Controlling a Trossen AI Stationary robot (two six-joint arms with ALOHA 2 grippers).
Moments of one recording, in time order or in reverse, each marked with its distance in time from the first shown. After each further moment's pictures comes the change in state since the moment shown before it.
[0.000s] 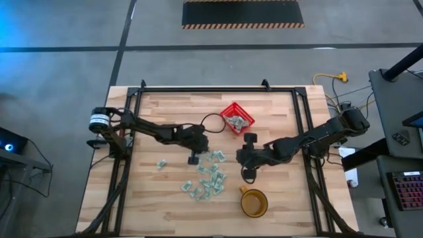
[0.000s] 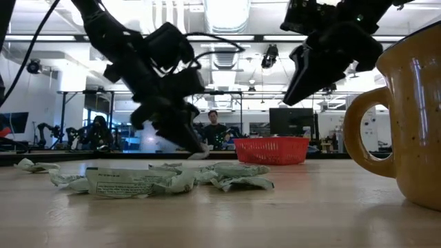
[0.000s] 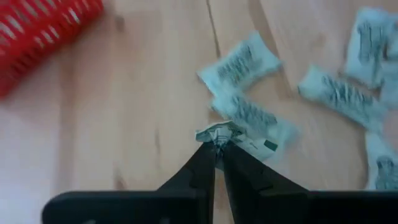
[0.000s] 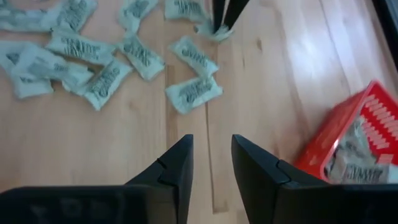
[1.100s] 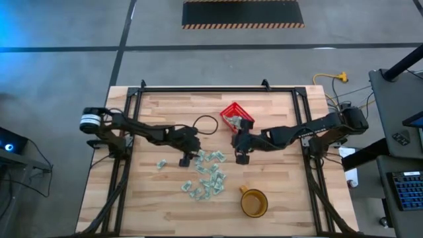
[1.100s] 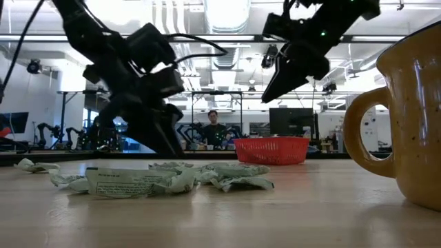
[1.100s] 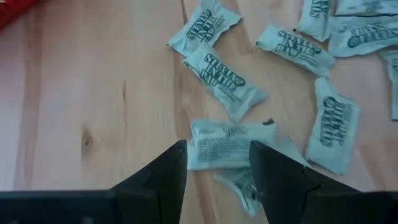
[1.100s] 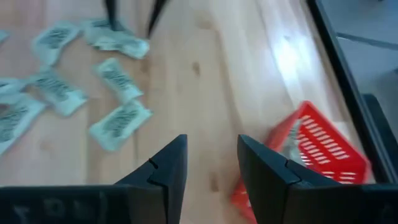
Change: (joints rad) left arm -0.001 -0.103 -0.139 0.005 0.071 -0.006; right arm -0.176 -0.002 0.014 0.106 -0.001 -0.162
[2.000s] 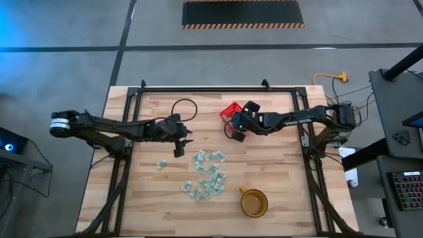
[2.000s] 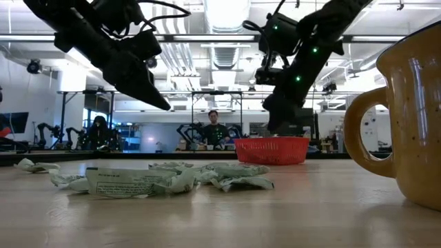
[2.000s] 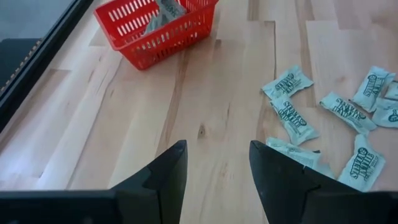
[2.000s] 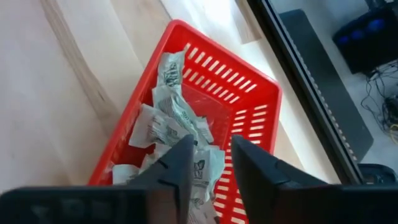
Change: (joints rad) left arm 0.000 -0.410 -0.090 -0.127 -0.290 -0.192; right arm -0.285 0.127 0.004 -0.004 0.137 0.063
